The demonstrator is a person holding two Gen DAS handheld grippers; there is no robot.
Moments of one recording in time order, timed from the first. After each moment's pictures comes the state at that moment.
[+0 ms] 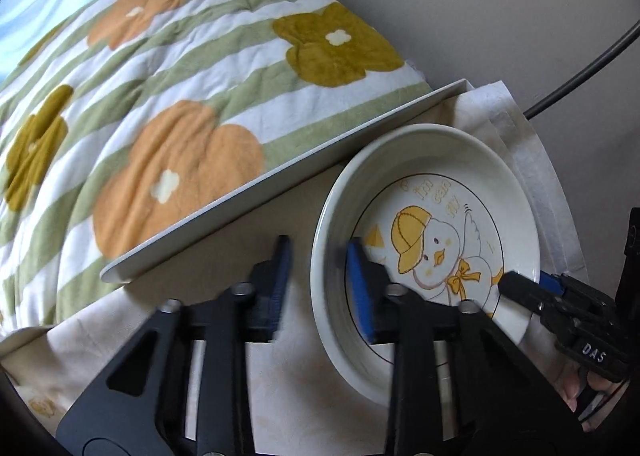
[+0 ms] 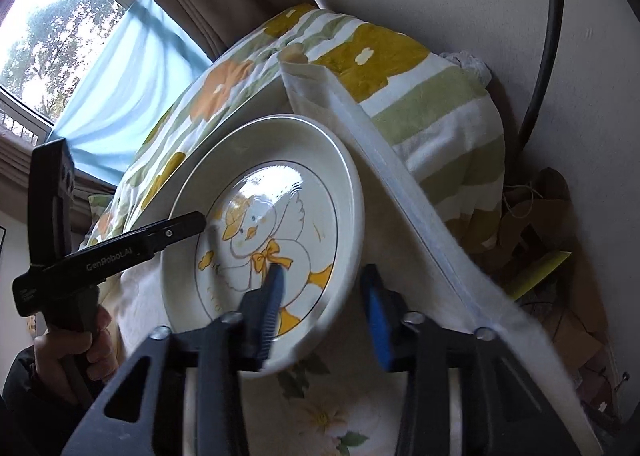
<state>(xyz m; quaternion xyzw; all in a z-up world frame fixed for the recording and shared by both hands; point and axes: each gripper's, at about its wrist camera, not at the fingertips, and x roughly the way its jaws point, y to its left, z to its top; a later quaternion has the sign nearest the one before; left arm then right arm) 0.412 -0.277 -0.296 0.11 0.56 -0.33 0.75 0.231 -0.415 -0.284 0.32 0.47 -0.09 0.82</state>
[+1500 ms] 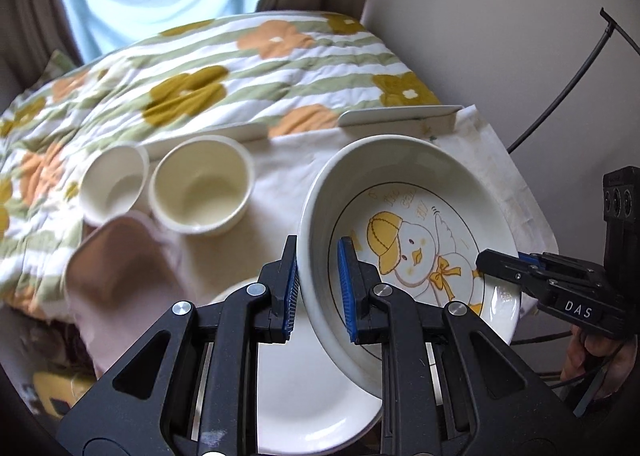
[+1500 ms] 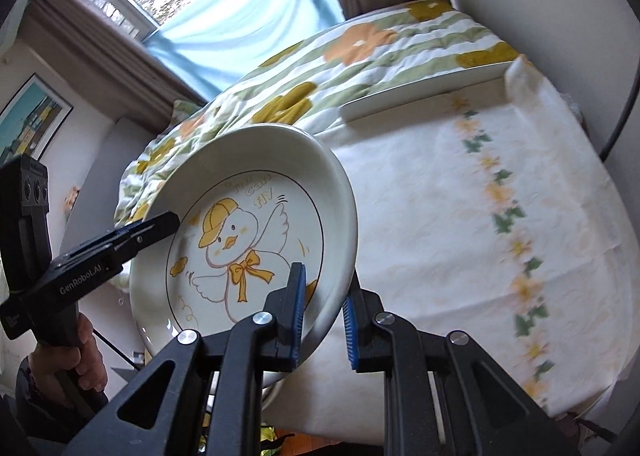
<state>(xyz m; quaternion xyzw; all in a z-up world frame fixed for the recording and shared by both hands) 0.219 -0.012 -0.159 0.03 0.48 -0.21 0.85 0.160 -0.232 -0.187 0.22 0.49 0.09 0.84</state>
